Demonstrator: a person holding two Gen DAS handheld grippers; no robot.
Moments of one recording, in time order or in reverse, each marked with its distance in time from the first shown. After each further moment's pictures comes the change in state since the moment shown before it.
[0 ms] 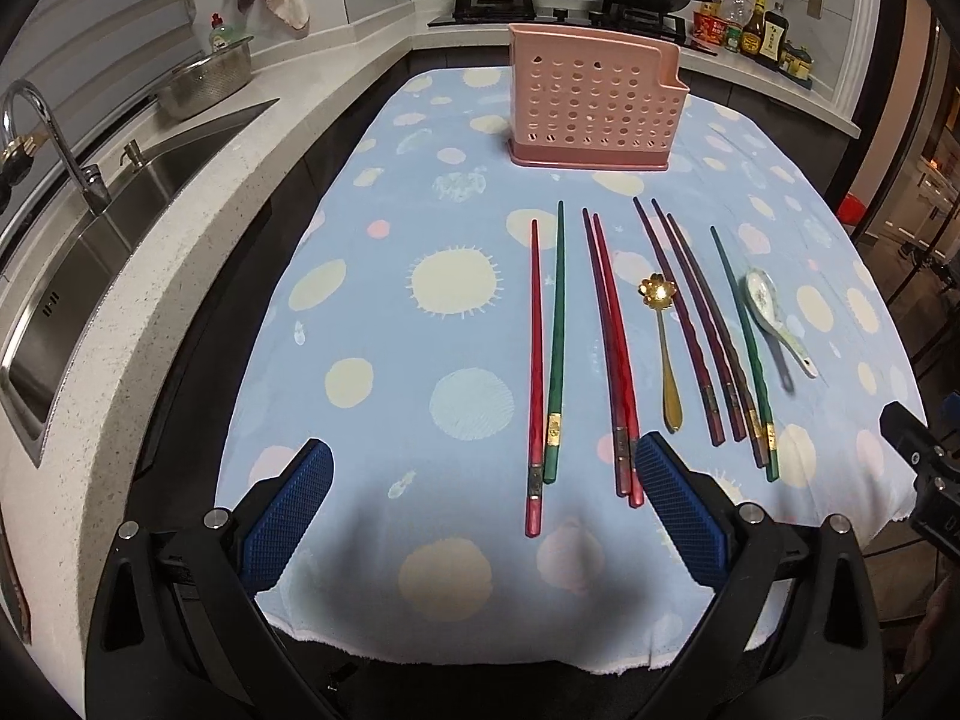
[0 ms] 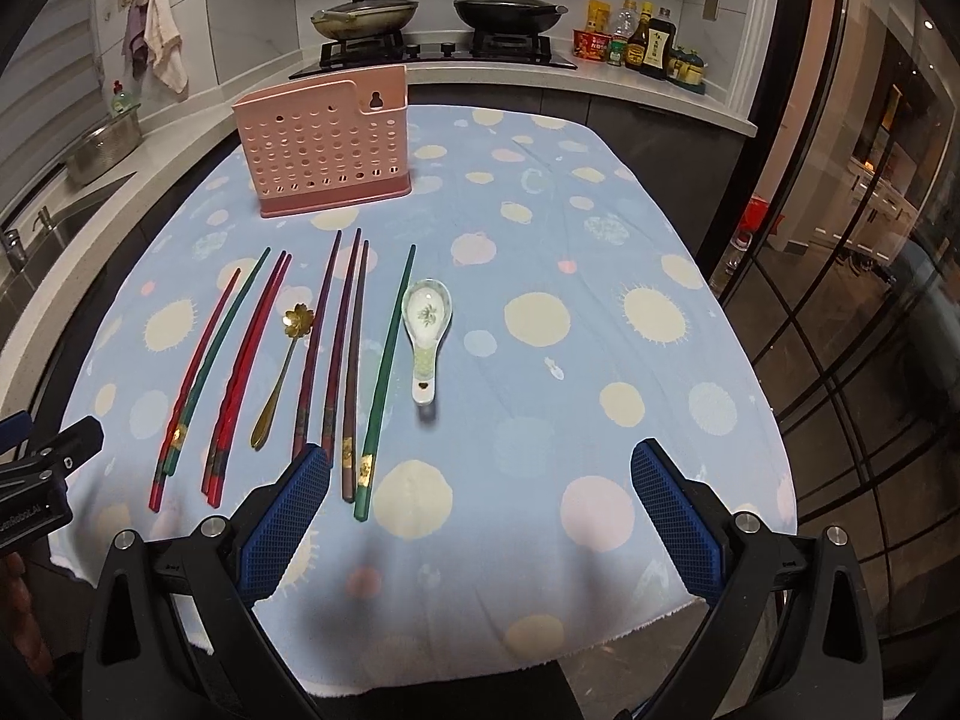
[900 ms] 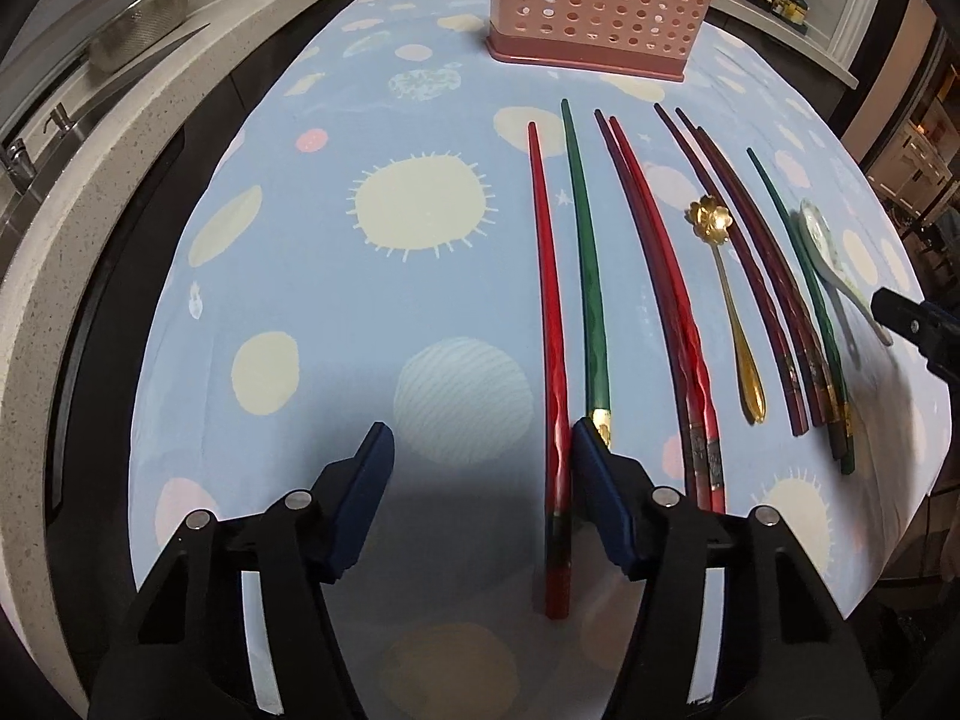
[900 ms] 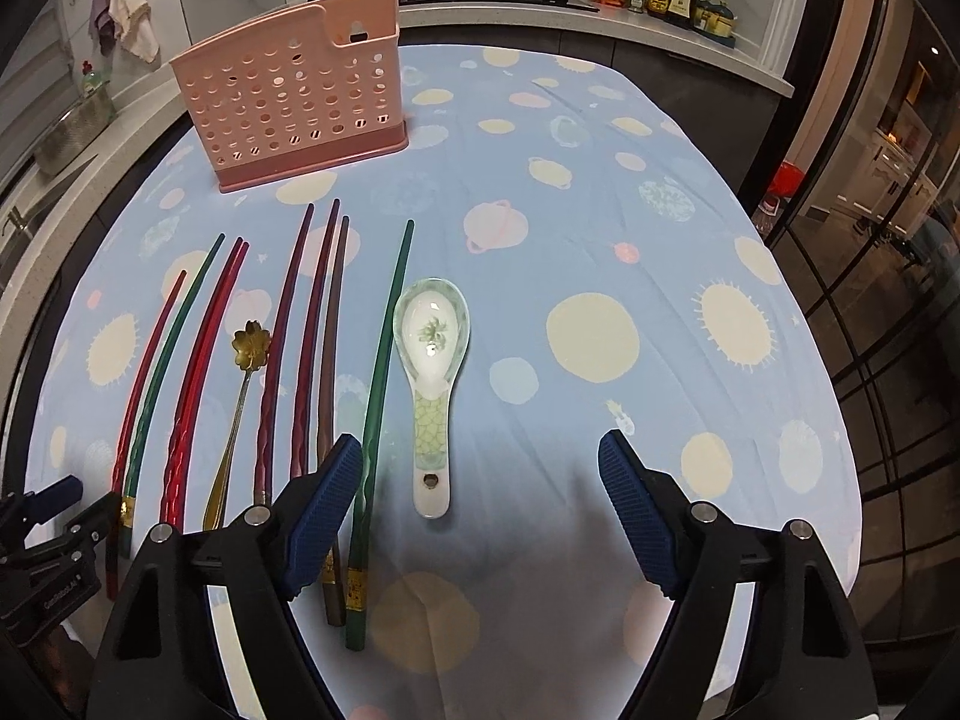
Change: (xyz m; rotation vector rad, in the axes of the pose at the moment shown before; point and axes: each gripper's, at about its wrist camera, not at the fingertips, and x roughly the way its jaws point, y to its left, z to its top) left arm 0.083 0.006 -0.003 0.056 0.156 -0.092; right arm 0.080 0.014 0.034 0.008 0.119 0.017
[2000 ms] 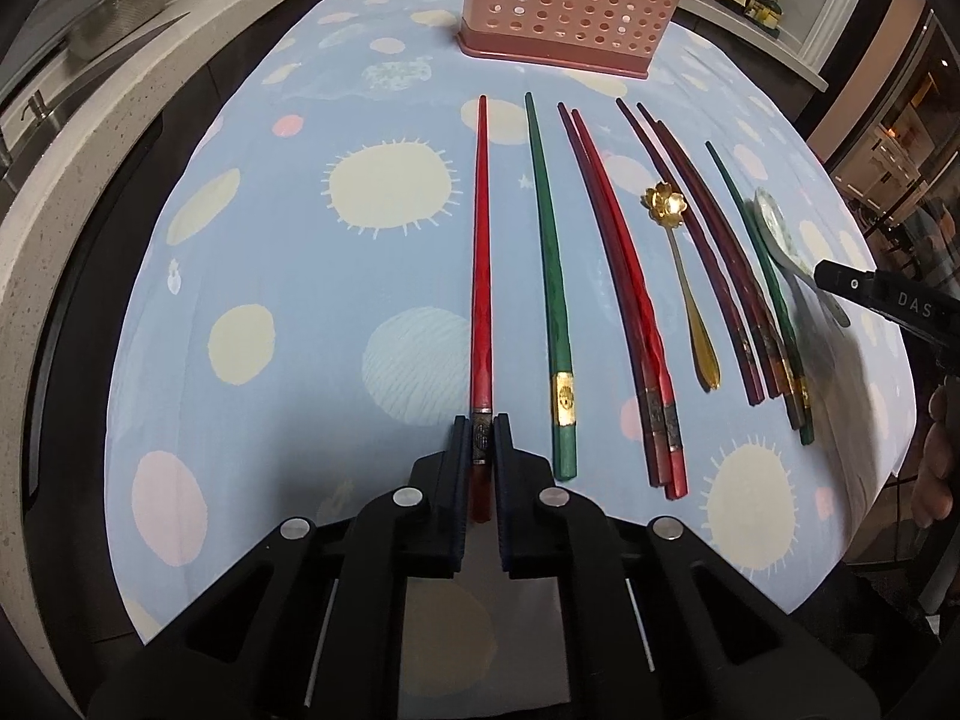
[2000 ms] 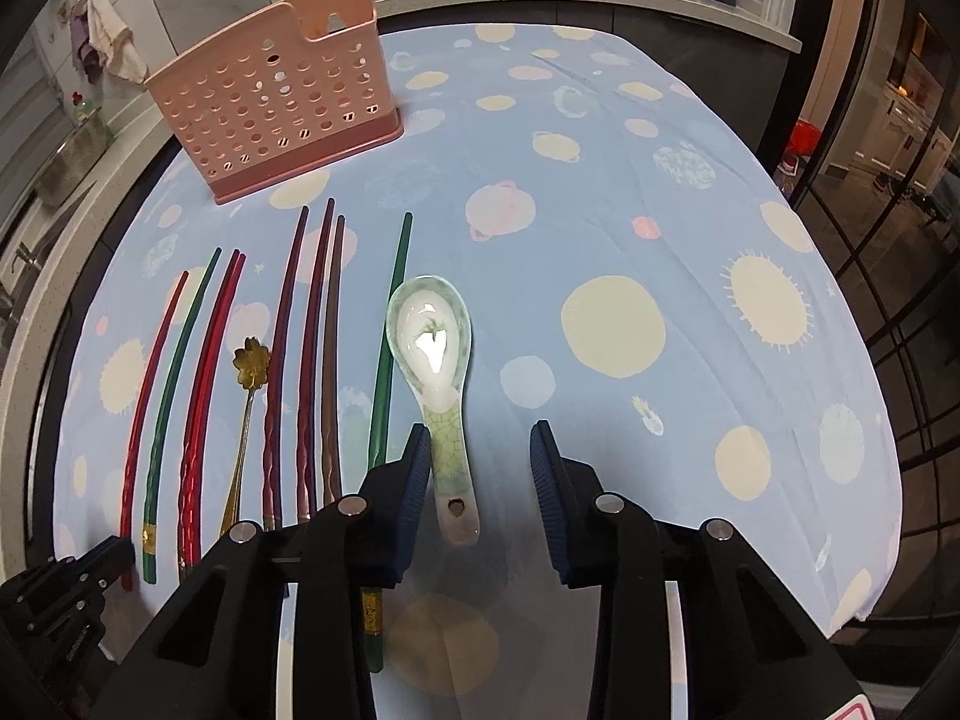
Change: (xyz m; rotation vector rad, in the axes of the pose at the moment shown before) left arm -0.005 0.004 -0.004 -0.007 0.007 -0.102; right arm 0.020 -0.011 0.011 0.083 0.051 0.092
